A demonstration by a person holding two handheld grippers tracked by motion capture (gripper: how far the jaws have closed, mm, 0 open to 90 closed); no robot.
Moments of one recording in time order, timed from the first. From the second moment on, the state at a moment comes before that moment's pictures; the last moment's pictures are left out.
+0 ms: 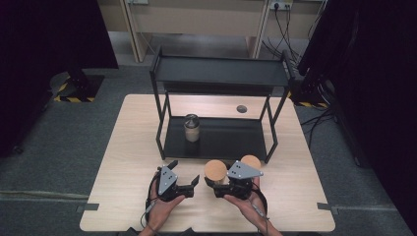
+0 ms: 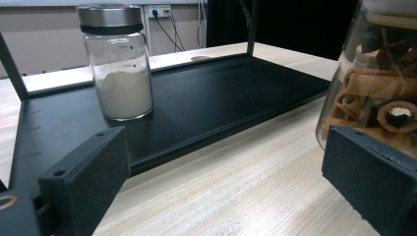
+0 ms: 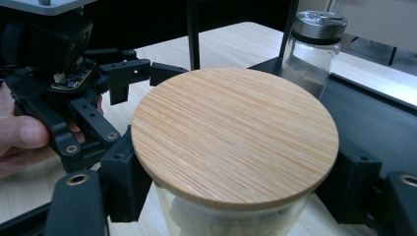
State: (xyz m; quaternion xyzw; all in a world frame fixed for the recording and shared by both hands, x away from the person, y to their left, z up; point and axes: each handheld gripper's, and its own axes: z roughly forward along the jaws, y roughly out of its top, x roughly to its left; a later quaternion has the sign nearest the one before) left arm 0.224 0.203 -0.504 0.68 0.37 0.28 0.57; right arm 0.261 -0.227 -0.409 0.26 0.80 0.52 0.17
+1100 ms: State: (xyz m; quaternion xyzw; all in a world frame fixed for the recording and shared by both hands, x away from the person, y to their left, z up) left arm 0.224 0.203 -0.504 0.68 0.37 0.28 0.57; right arm 0.279 -0.216 -0.396 0.26 0.79 0.52 0.17
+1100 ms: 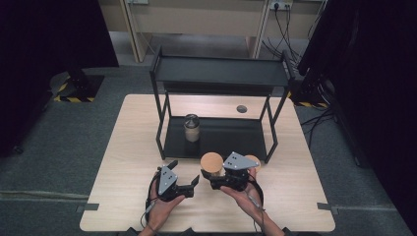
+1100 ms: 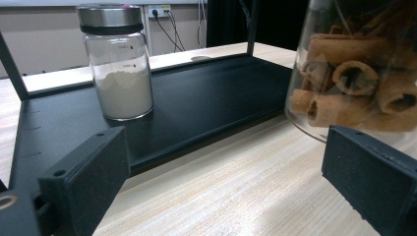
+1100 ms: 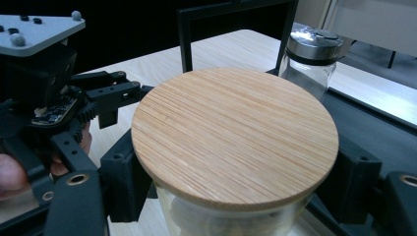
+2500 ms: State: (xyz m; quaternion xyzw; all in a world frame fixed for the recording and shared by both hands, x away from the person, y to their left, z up) left arm 0.224 0.203 -0.504 0.68 0.37 0.28 0.56; right arm 0.304 -0.206 -0.384 0.29 0.79 0.51 0.19
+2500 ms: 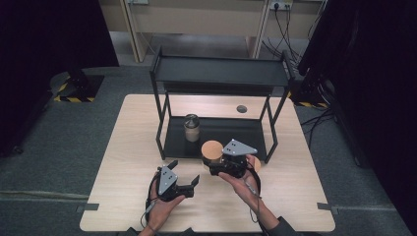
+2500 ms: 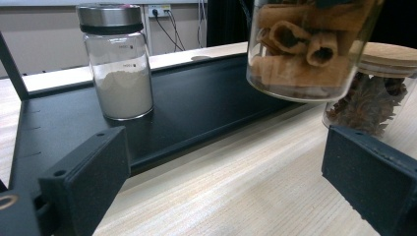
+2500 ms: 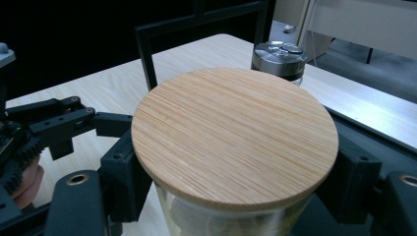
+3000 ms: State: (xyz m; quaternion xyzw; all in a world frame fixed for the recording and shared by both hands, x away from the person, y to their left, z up) left arm 0.224 0.203 -0.504 0.68 0.37 0.28 0.57; right arm 0.313 -0.202 -0.379 0.29 0.78 0.52 0.20
